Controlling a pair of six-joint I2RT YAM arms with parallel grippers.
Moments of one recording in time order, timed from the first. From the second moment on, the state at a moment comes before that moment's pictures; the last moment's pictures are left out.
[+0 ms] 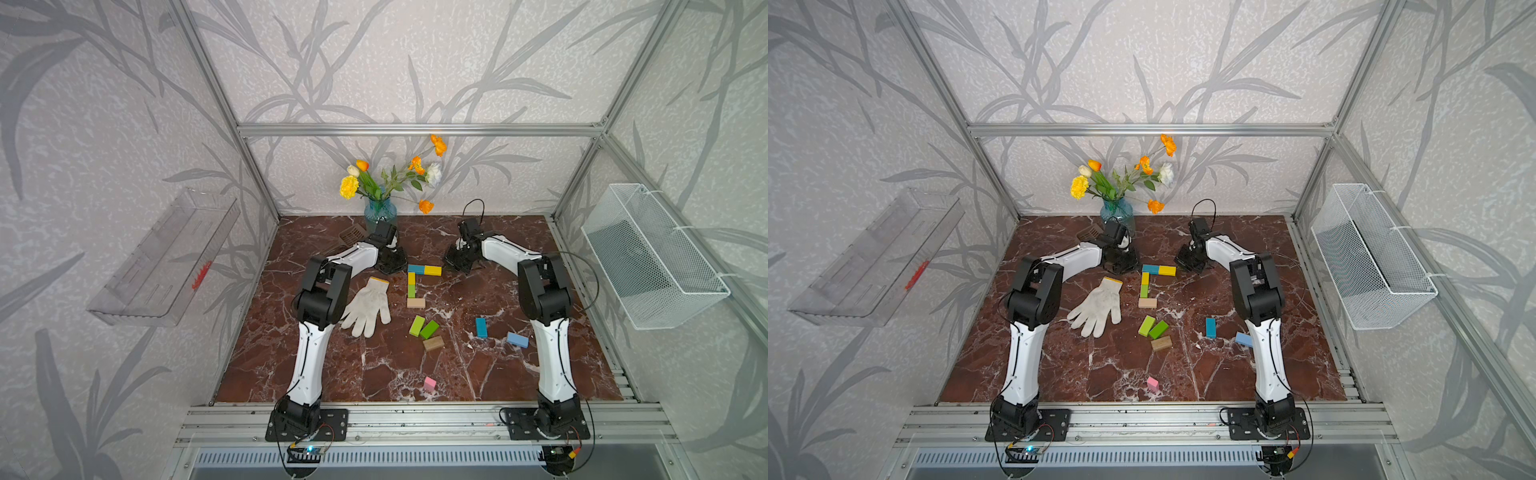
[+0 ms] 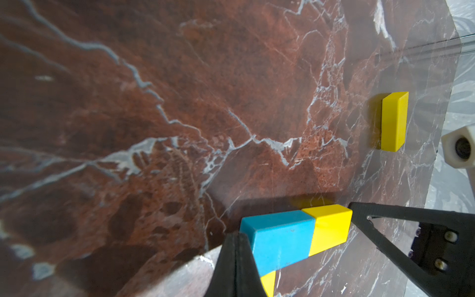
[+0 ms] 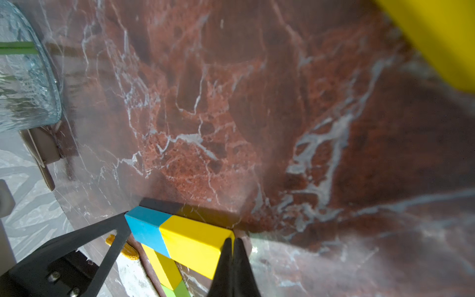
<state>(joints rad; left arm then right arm) -0.36 2.26 1.67 -0.42 0.35 -0.63 0.30 2.28 1.74 -0.60 -0.40 0.80</state>
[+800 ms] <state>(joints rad) -0.36 2.26 1.67 -0.42 0.36 -0.63 0.29 2.32 1.79 -0.63 -0.38 0.79</state>
